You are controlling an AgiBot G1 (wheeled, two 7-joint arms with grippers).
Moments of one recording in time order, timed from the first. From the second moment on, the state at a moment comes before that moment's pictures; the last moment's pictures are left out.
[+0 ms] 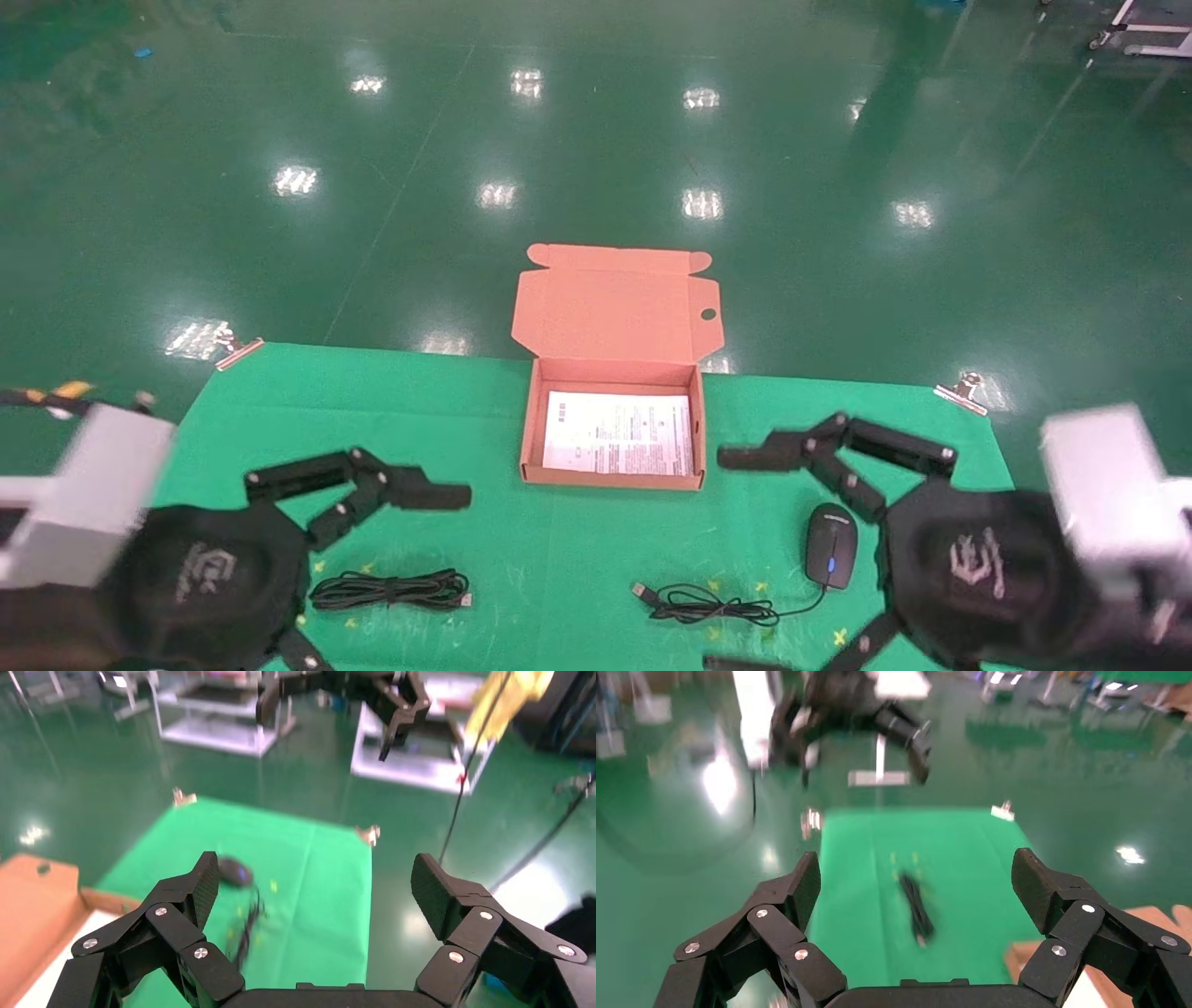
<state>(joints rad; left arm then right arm) -1.14 0.61 0.37 -1.31 0.88 1.53 -0.23 1.15 -0.60 -0.33 1.32 -0.90 -1.52 0.11</state>
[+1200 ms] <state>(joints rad) -1.44 0.89 0.90 -1.32 1.96 1.41 -0.34 1.38 -0.81 -0.80 1.32 -1.90 -1.34 -0.21</state>
